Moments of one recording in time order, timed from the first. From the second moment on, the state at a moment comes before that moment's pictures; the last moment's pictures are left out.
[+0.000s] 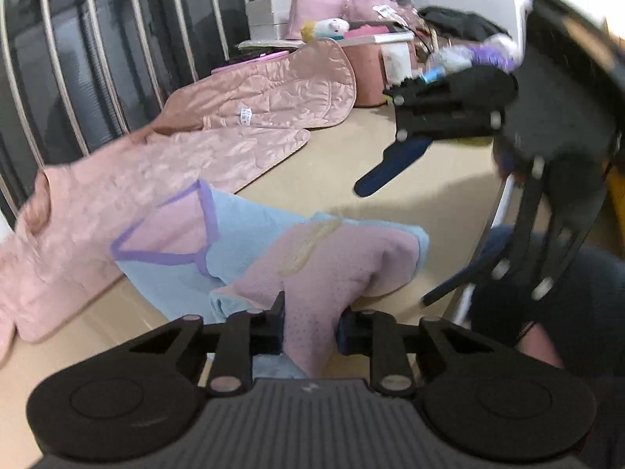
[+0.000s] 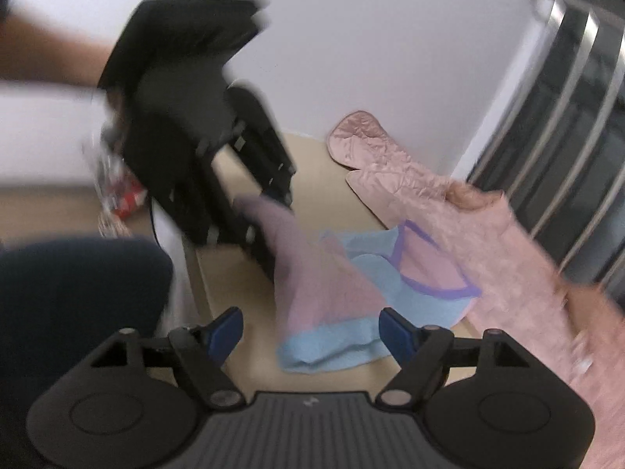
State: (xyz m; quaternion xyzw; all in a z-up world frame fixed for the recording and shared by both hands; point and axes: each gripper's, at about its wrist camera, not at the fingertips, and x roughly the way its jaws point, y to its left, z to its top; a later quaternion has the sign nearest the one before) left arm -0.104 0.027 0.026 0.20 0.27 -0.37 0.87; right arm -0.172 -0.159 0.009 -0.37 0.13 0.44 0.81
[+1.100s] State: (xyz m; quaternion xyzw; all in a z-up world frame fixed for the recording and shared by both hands) left arm -0.132 0.024 0.007 0.31 0.14 -0.34 0.88; right arm -0.108 -0.178 0.026 -0.21 0.19 0.53 0.80
